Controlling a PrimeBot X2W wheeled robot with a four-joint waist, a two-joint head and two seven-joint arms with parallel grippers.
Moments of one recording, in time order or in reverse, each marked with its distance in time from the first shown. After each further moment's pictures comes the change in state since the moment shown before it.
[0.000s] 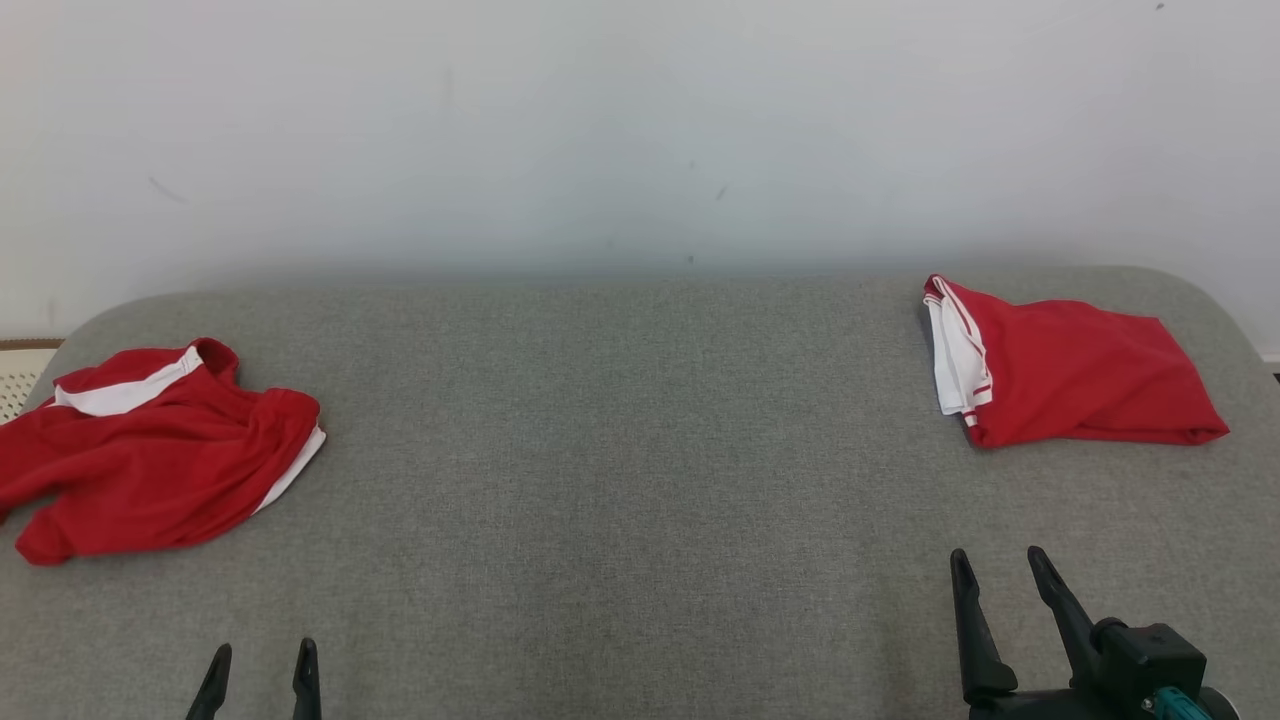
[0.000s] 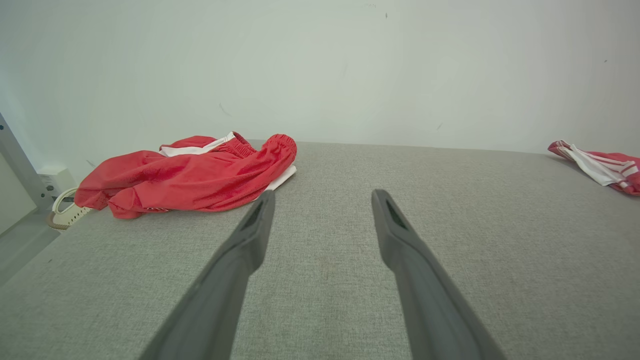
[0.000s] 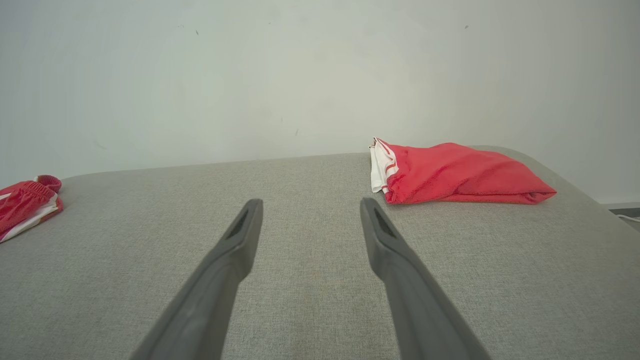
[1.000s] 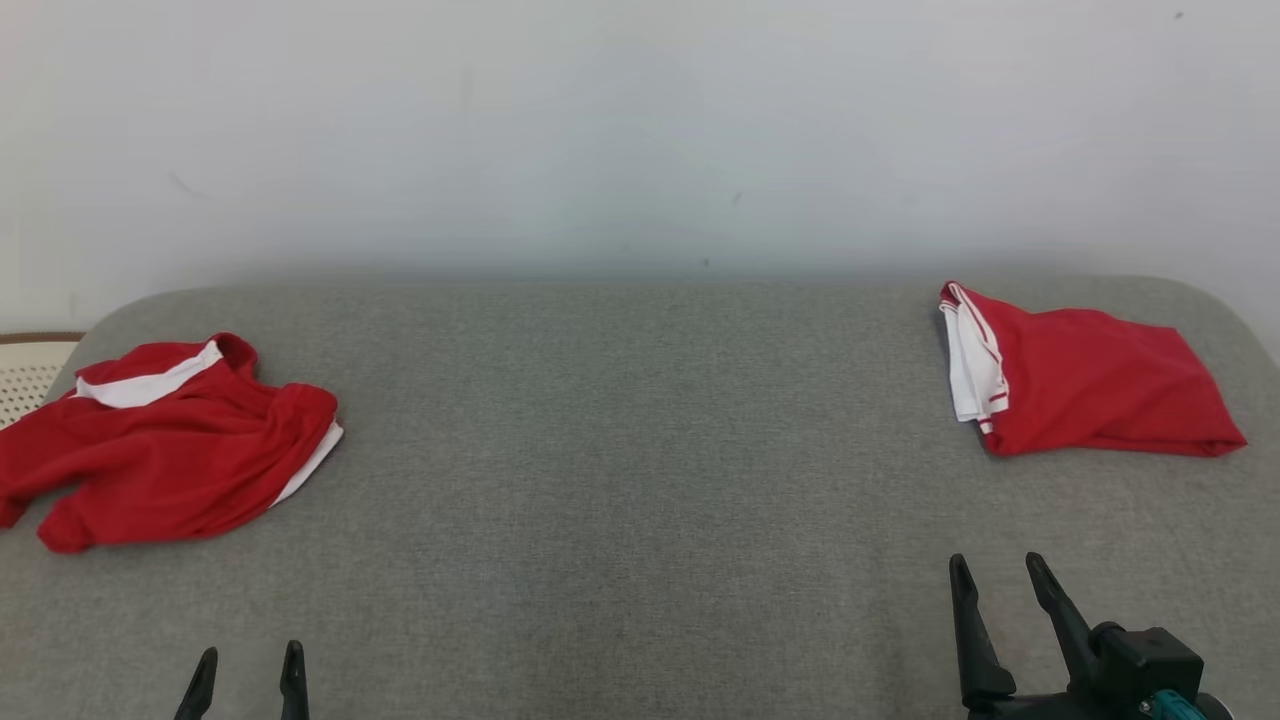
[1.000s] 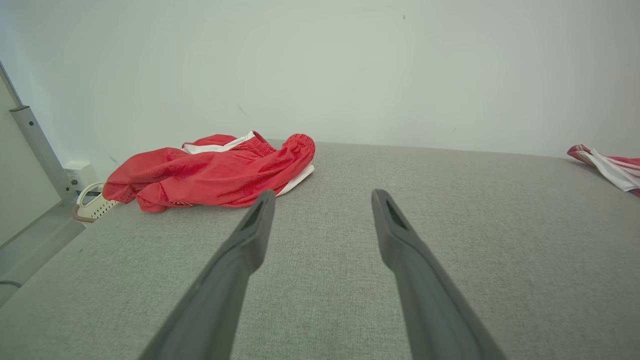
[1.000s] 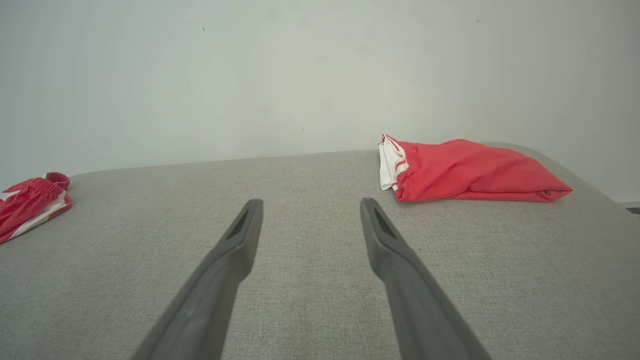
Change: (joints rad) left arm 0.003 0.014 -0.002 -0.005 -0.015 0.027 0.003; right arm -0.002 0.001 -0.001 0.020 0.009 0.000 -0.007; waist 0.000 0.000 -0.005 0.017
